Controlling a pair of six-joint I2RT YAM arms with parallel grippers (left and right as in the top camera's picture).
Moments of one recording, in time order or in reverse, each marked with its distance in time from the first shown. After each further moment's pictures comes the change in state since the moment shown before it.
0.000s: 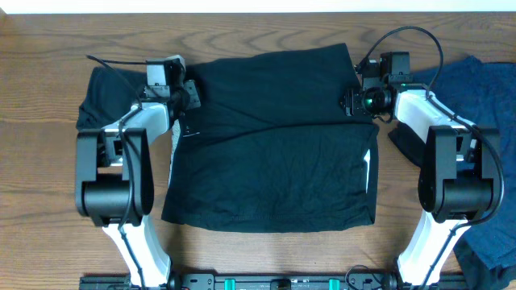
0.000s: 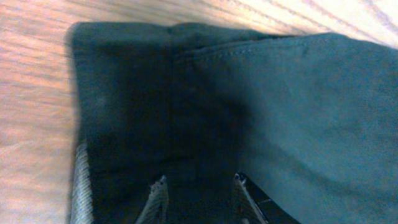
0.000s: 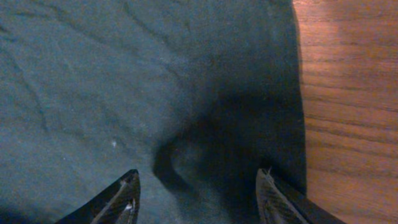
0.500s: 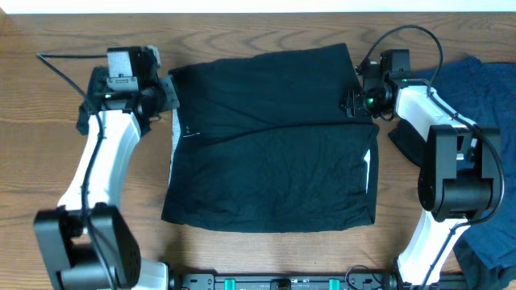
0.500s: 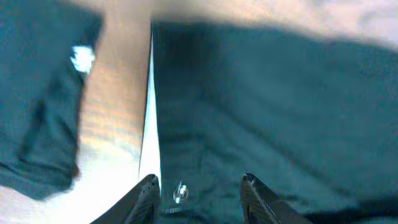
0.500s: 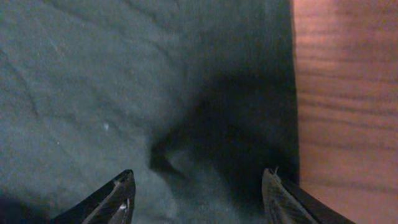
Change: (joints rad) left arm 0.047 -0.359 0.041 -0.509 0.004 0.033; right arm 0.002 0.005 0.047 -0.121 0.021 0.000
